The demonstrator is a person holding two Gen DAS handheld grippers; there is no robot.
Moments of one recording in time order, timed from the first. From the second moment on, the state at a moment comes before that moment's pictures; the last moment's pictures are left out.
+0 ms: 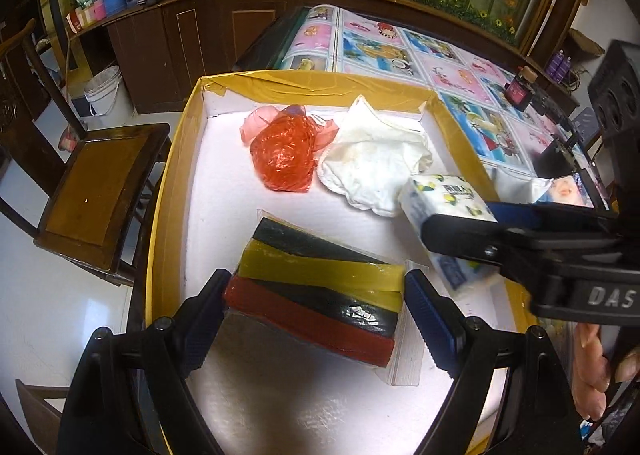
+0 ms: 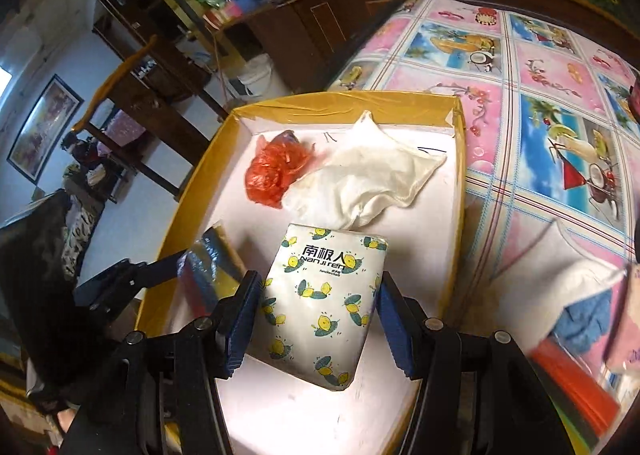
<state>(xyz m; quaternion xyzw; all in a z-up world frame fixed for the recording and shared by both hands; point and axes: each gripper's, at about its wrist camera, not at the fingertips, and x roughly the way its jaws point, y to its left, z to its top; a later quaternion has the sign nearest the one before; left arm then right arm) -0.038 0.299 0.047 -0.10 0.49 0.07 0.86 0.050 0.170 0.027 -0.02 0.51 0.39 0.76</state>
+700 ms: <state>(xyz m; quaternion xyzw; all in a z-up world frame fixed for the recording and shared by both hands) -0.024 0.320 0.043 -0.15 0.49 0.07 0.86 0.072 0.187 0.029 -0.02 0.48 0.37 0.79</state>
